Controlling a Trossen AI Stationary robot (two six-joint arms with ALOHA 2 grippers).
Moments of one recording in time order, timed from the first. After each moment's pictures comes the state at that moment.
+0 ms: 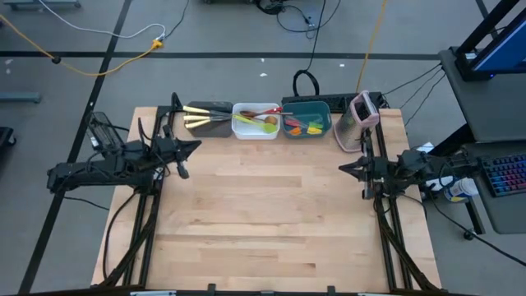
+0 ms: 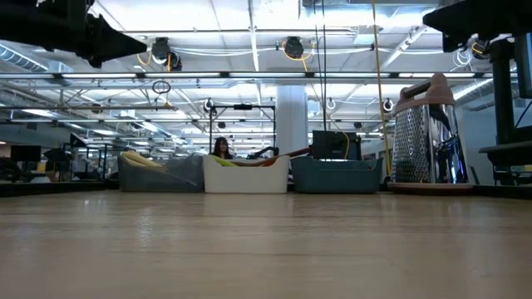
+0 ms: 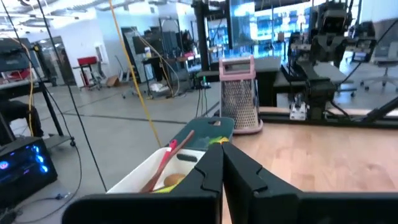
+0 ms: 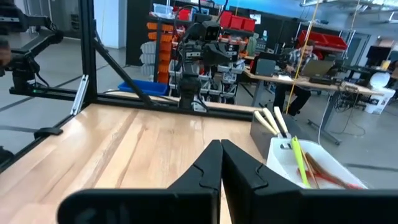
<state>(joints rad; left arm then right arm) 0.12 0.27 0.29 0.02 -0.29 0.13 0.21 0.18 0.36 -0.18 0.26 -0.13</state>
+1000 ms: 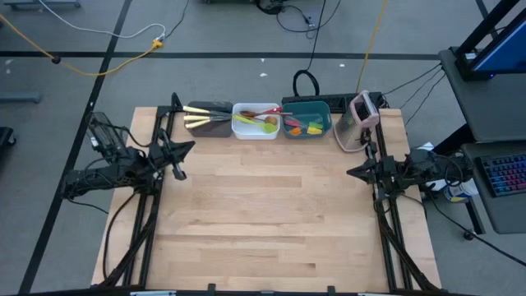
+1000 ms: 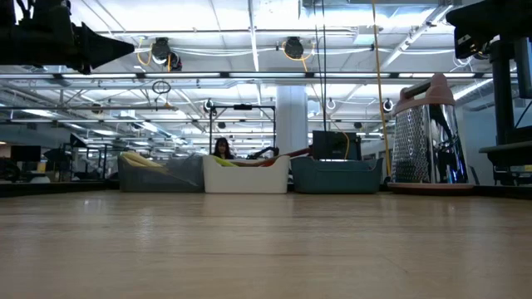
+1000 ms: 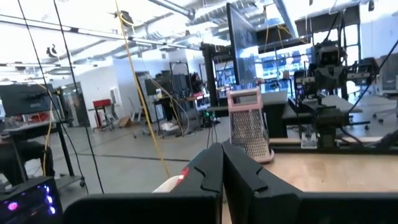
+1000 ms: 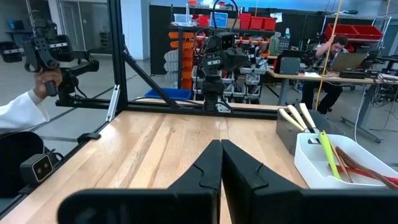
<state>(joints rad) 0.12 0.00 0.10 0.15 -0.29 0.23 0.20 0.00 0.36 -0.35 0.16 -0.04</state>
